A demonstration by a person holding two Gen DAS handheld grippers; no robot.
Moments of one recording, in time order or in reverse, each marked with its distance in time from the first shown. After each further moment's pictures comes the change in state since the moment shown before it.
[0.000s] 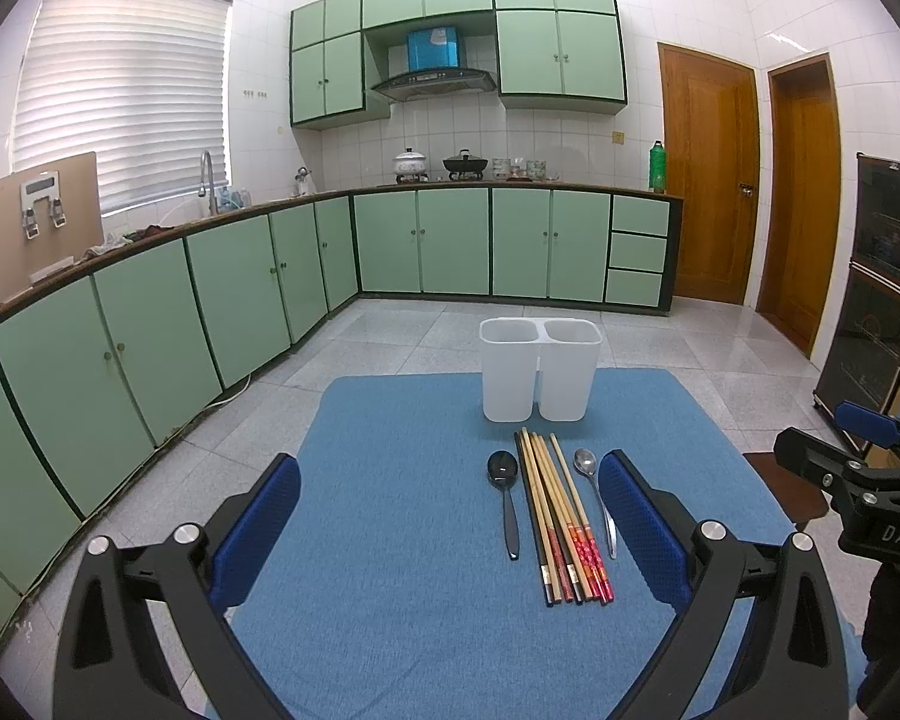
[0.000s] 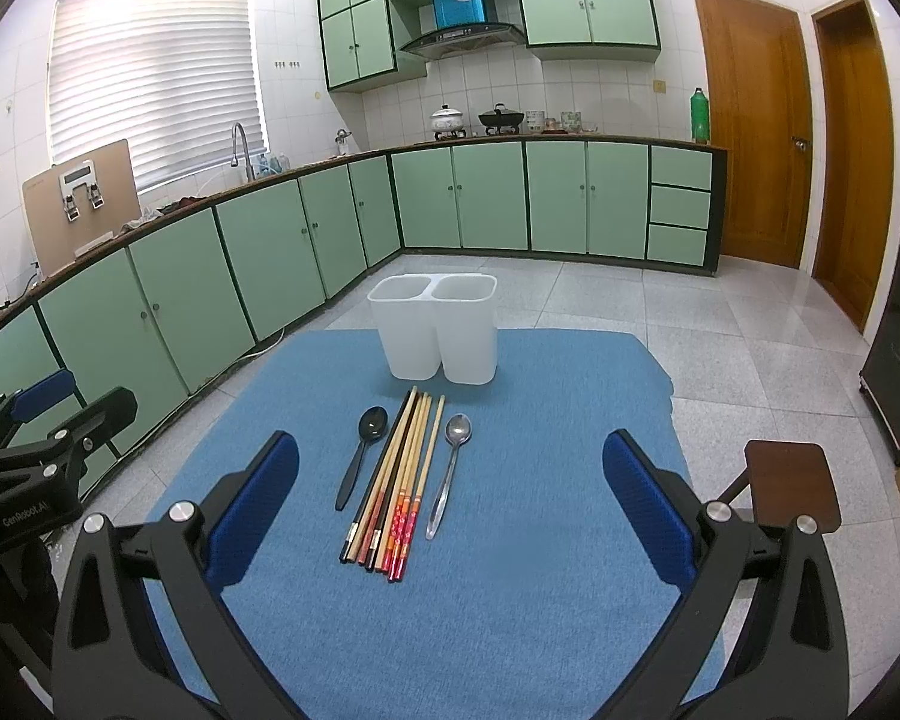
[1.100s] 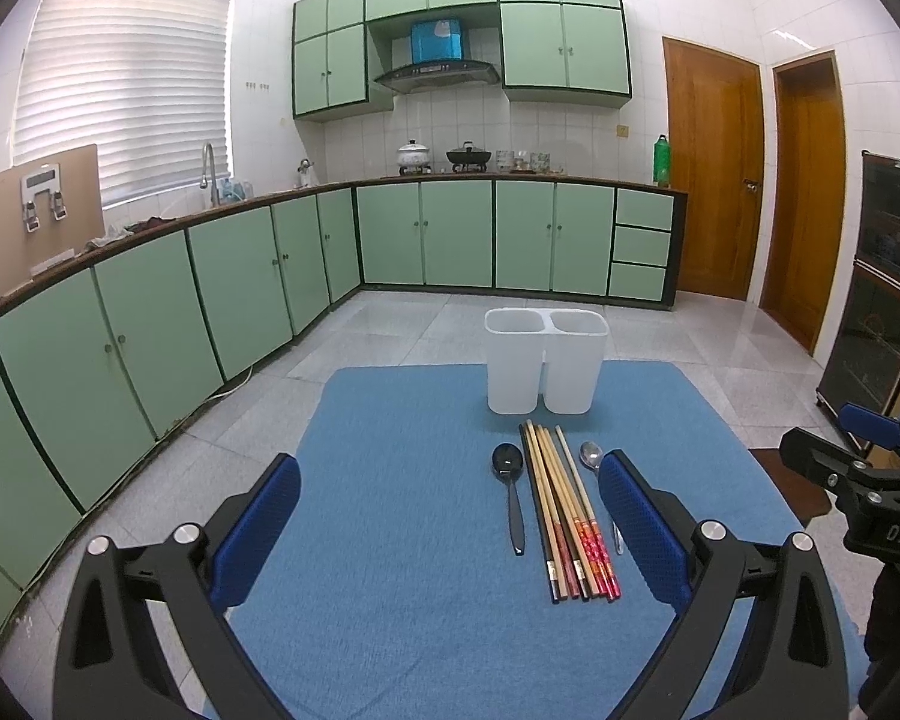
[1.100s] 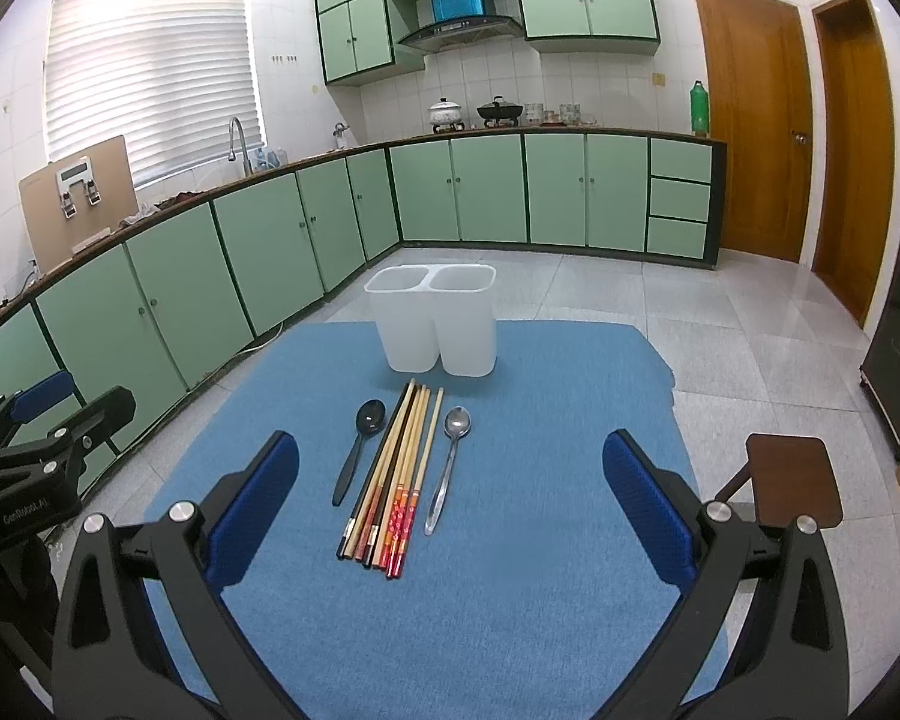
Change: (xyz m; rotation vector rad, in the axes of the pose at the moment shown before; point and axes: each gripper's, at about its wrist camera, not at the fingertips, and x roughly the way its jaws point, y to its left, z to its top) left arm 0.012 0.001 -0.003 -0.004 0.027 0.010; right arm 0.010 -0.001 -0.010 0.008 0.020 0.001
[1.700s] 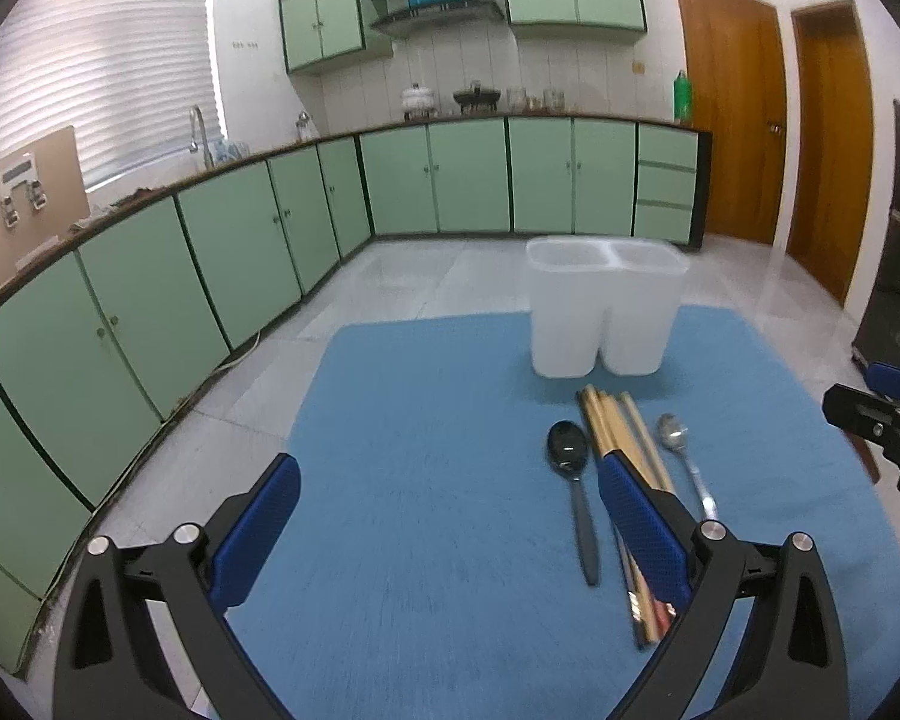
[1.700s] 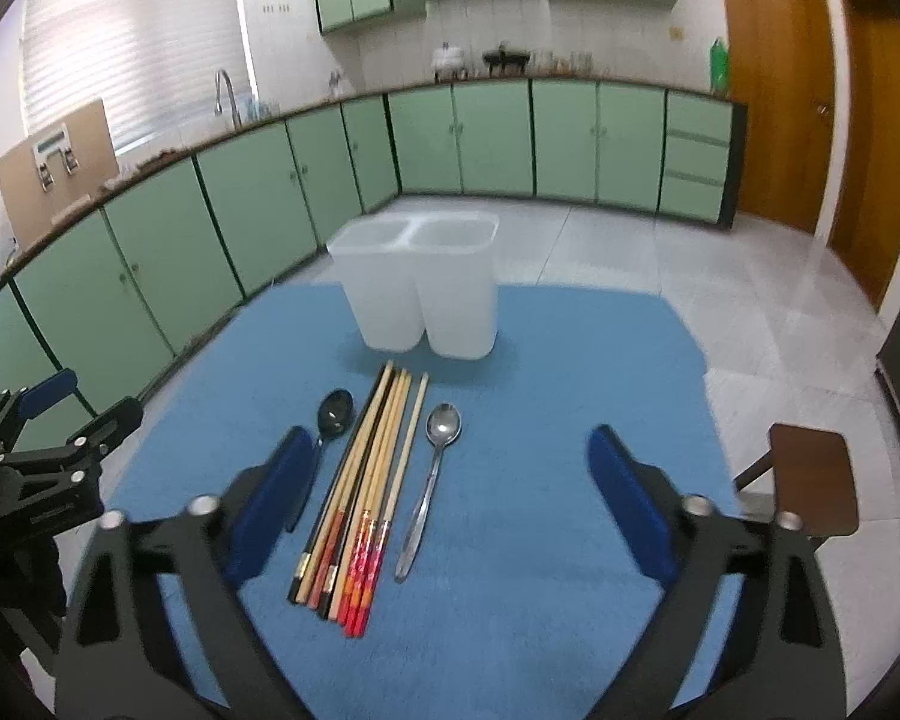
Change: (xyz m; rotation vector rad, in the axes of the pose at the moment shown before) left arm 0.133 0.009 0.001 0.050 0.154 0.052; right arm 0.121 -0.015 0.021 0.004 0.194 0.029
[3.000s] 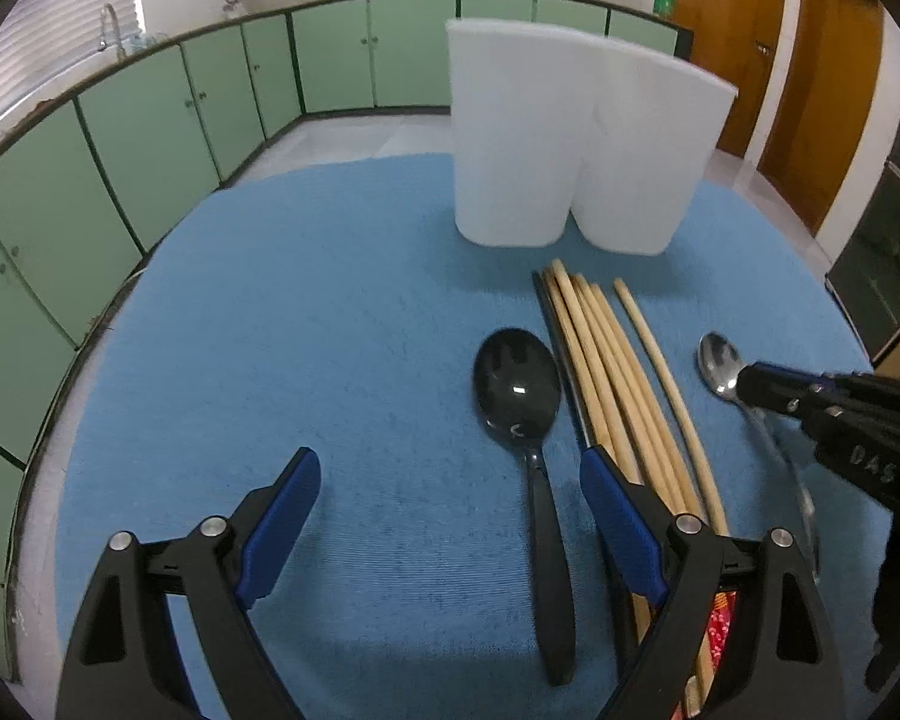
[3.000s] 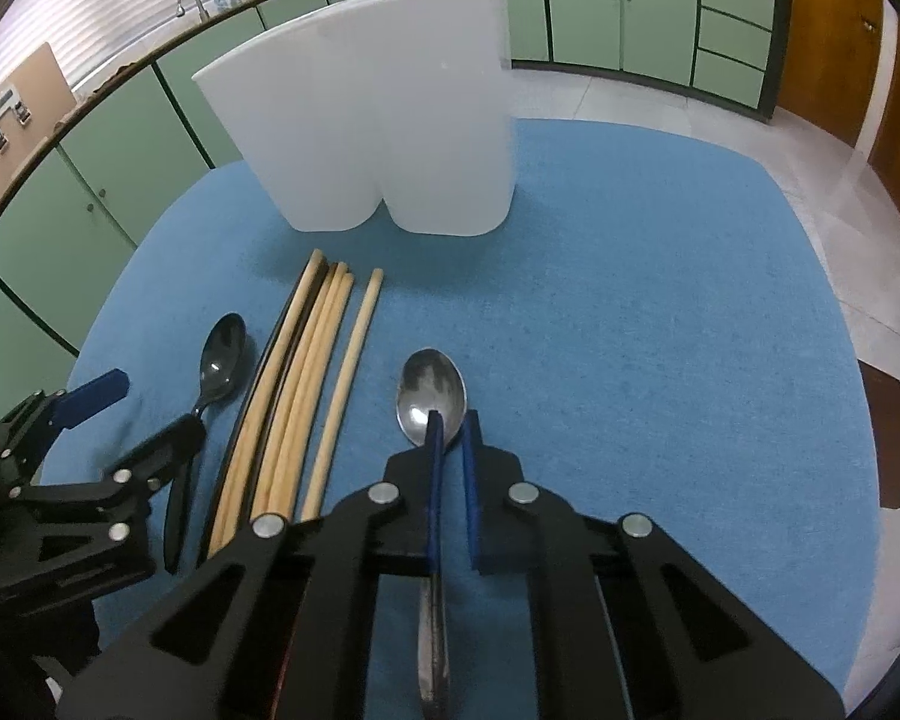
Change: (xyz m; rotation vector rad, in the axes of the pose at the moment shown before) left arm 0.140 -0.051 -0.017 0.013 0.306 -0.151; right arm 0.135 -0.031 0.000 0.020 0.277 0.034
